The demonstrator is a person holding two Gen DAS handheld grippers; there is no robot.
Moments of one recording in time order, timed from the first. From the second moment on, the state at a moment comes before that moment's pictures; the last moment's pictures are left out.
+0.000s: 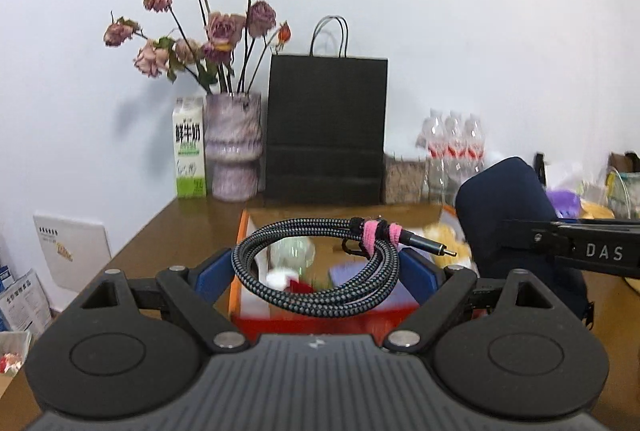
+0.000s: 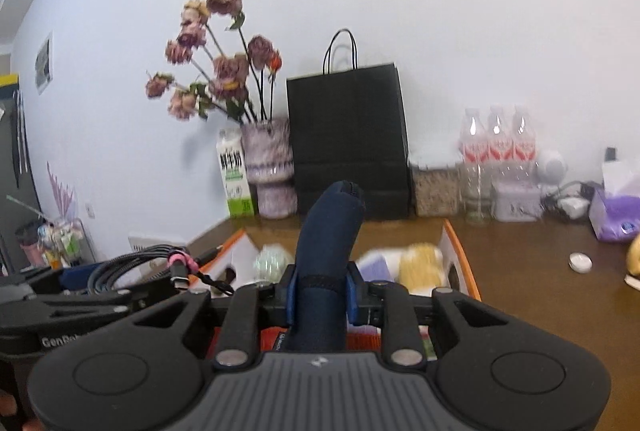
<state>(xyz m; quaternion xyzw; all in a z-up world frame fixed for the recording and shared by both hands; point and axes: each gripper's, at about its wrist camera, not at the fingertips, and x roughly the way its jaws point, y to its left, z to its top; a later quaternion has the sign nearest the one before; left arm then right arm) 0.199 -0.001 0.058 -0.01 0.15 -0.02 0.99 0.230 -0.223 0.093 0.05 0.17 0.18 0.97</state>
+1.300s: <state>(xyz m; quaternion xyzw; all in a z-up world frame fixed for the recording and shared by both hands) 0.326 -0.024 0.002 0.05 0.19 0.04 0.98 0.367 -0.201 0.029 0.03 0.24 0.14 0.96</state>
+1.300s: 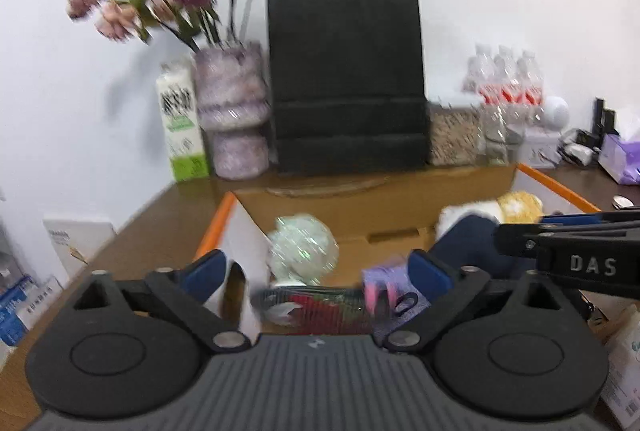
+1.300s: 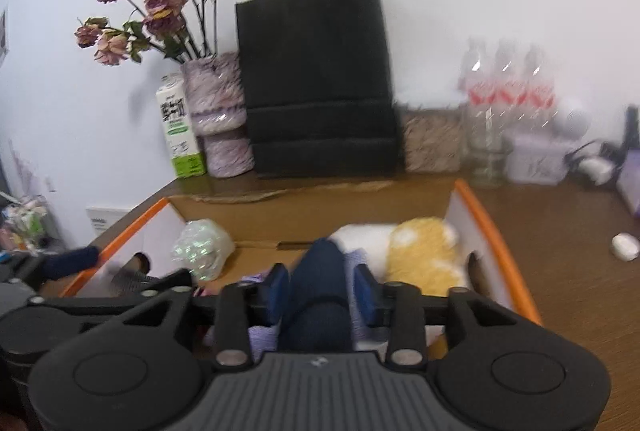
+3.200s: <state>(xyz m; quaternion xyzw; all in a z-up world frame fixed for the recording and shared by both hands) 0.187 0.000 0.000 0.01 0.12 0.07 0.99 0.217 -0.247 0.017 -0.03 0.19 0.08 0.98</state>
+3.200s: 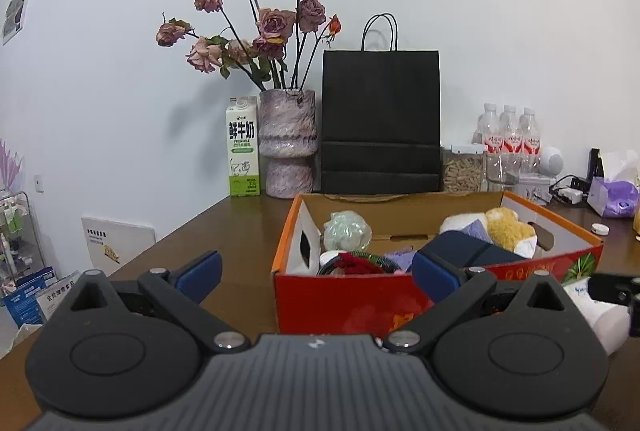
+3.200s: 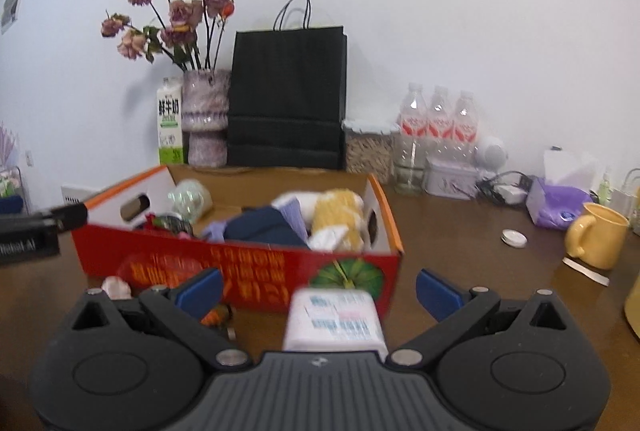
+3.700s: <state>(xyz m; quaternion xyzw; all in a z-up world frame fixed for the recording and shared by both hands) 0.164 0.001 -0.020 0.04 0.20 0.04 0.98 0.185 -0.261 -0.011 -0.05 0.26 0.08 0.96</state>
